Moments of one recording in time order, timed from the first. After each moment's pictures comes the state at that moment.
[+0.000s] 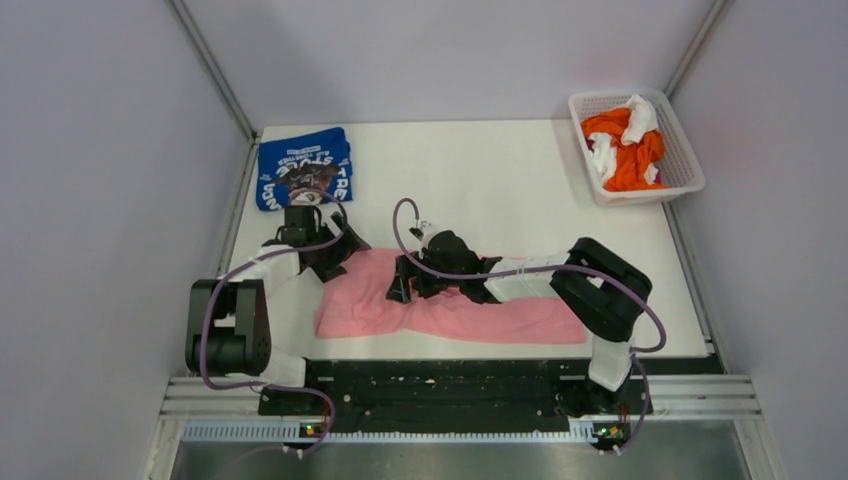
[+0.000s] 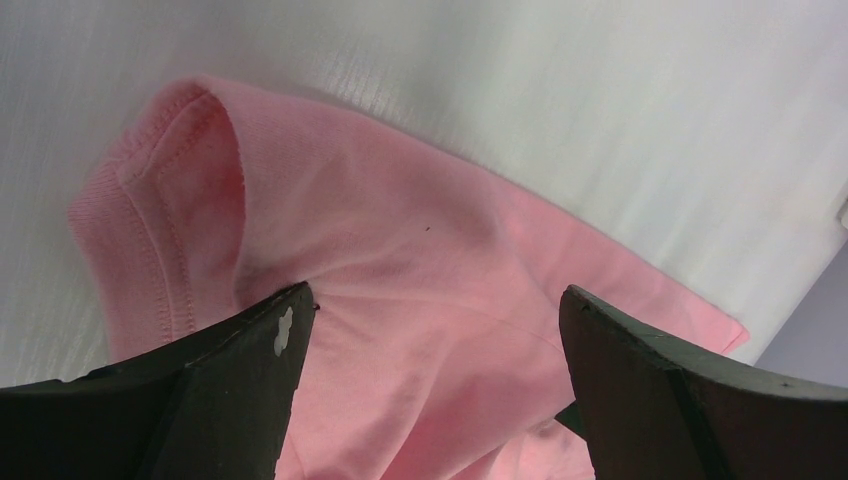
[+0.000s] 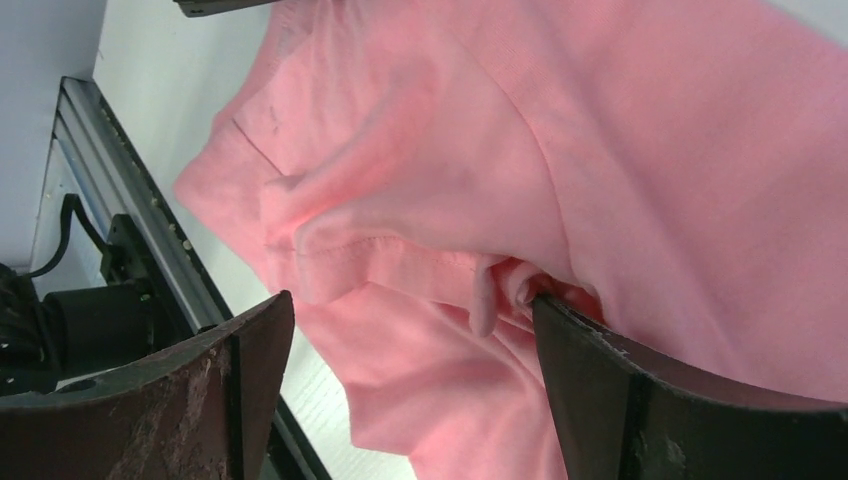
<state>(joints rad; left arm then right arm) -0.01 1.47 0.72 -0.20 0.30 -0.73 0.95 1.83 0.94 0.33 -0.22 0.62</state>
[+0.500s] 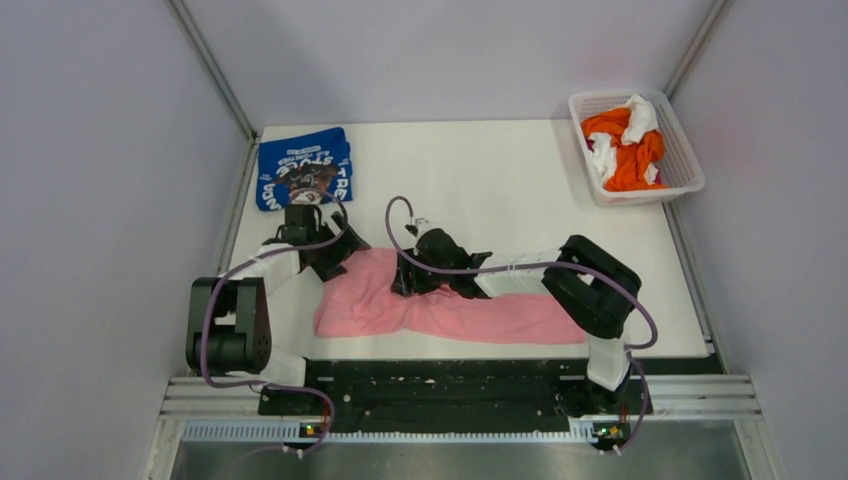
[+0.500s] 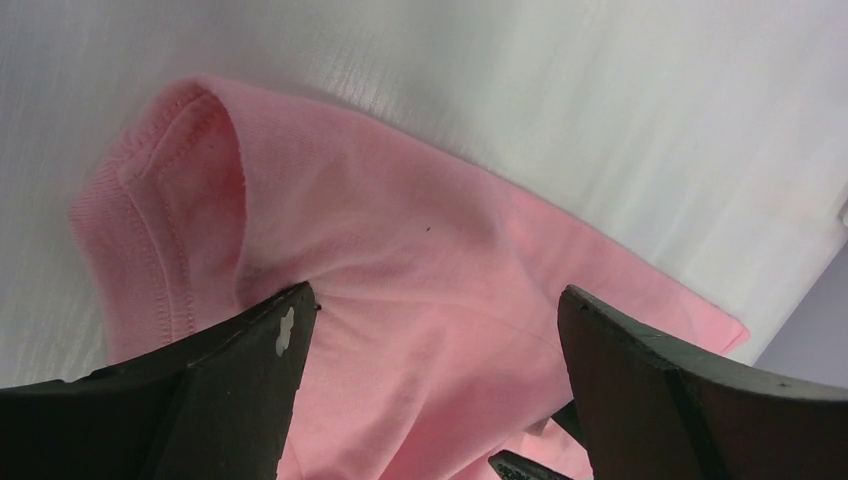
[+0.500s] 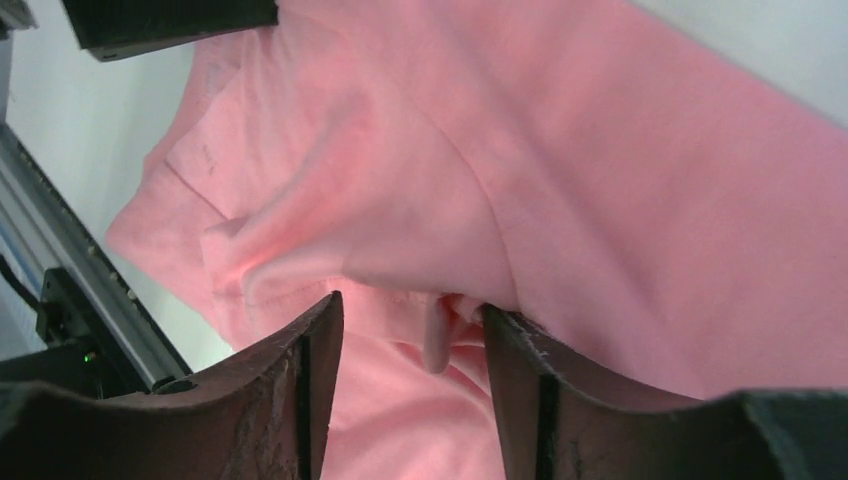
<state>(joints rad) -0.01 1.48 0.73 -0.20 0.30 -0.73 0.96 1.89 1.03 0.22 -0.12 0.62</state>
